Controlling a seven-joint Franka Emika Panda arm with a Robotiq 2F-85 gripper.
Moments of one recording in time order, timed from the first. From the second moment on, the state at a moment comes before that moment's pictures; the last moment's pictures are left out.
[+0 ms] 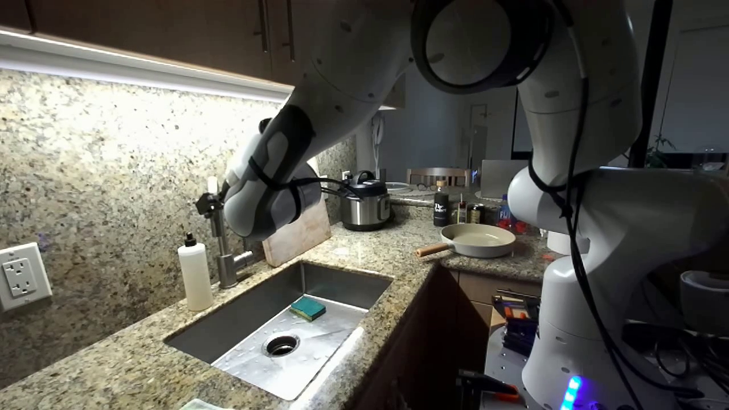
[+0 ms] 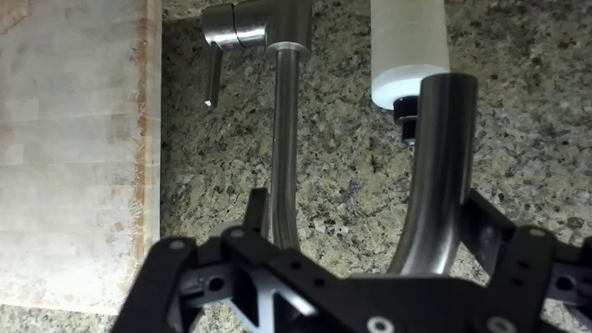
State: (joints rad) arm -2.12 -0.62 2.18 -2.08 0.39 3.34 0.25
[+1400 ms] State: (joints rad) arm -2.05 -0.79 2.02 -1.96 0.42 3.02 0.45
